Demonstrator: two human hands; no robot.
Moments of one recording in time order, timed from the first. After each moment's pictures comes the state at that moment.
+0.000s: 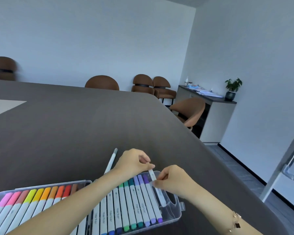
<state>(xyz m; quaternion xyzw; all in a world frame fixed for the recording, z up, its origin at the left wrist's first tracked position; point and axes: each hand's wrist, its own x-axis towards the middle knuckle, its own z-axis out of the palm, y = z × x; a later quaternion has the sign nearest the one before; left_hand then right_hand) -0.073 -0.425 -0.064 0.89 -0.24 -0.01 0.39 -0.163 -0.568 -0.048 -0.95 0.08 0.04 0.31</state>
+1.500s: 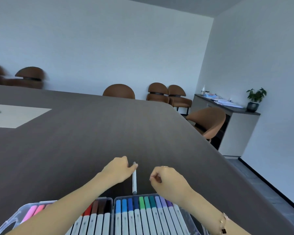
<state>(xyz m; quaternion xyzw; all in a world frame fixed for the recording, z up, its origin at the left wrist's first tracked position) -0.016 -0.344 -0.067 0.96 -0.09 -0.03 0.25 -0.103 -0.517 -0.044 -0.97 -0.10 -0.07 0.21</state>
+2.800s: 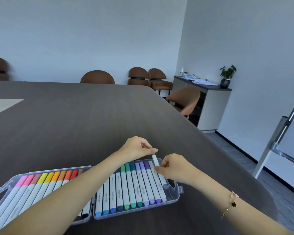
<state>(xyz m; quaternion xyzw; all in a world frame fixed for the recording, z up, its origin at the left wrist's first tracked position) -0.085 -0.436 -0.056 0.88 -0.27 -0.06 0.38 -0.195 -0.576 -0.052 -0.95 0.08 0.03 0.29</state>
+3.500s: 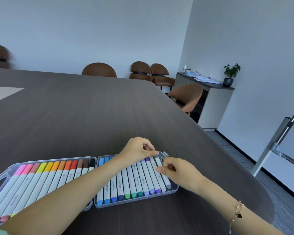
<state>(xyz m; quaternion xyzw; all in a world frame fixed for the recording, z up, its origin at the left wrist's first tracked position) -0.095 -0.437 -0.083 0.86 -0.31 -0.03 0.40 -0.210 -0.593 -0.075 -0.97 -0.01 -0.01 0.25</state>
